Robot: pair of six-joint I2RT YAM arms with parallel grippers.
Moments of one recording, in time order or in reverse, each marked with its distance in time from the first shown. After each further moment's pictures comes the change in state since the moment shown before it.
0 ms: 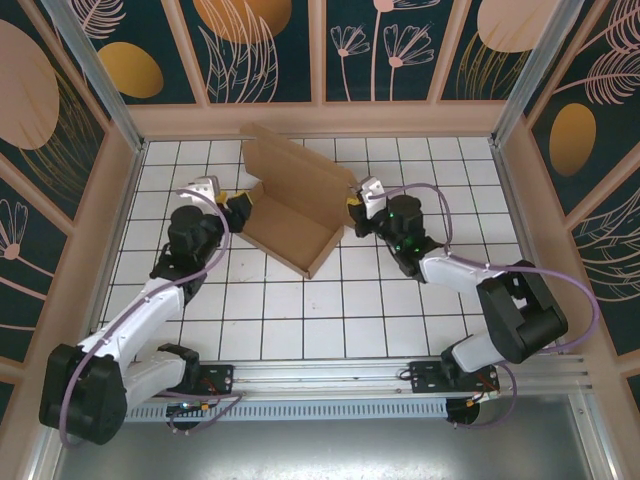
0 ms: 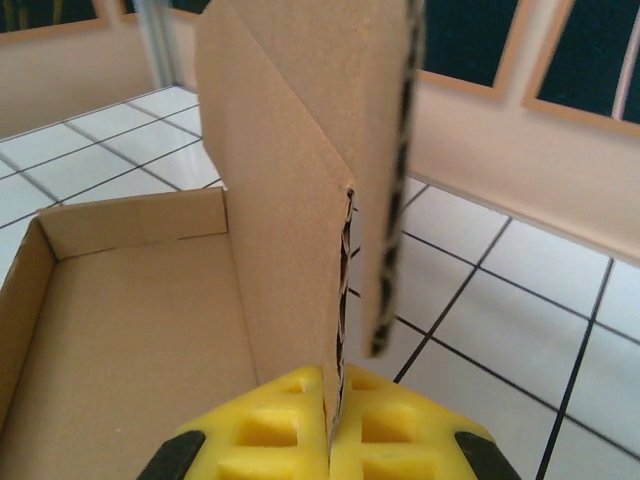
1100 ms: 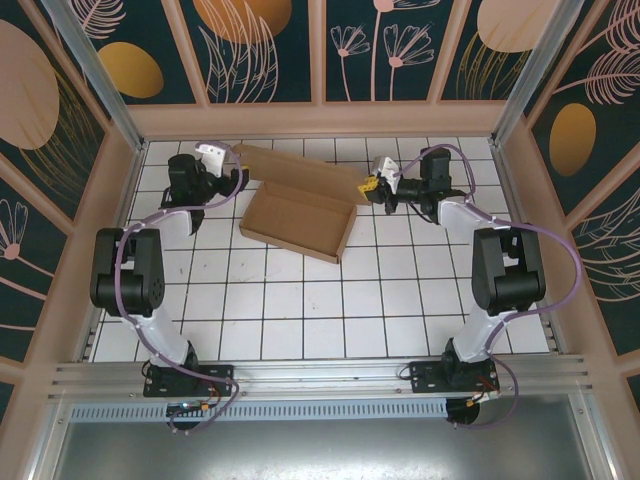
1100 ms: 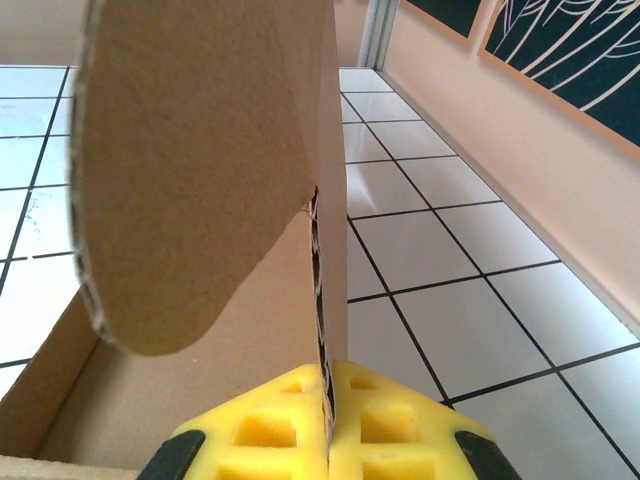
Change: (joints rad) left arm 0.252 0.709 0.433 0.109 0.433 0.461; right arm -0.314 0.281 0.429 -0.472 -0.774 -0.543
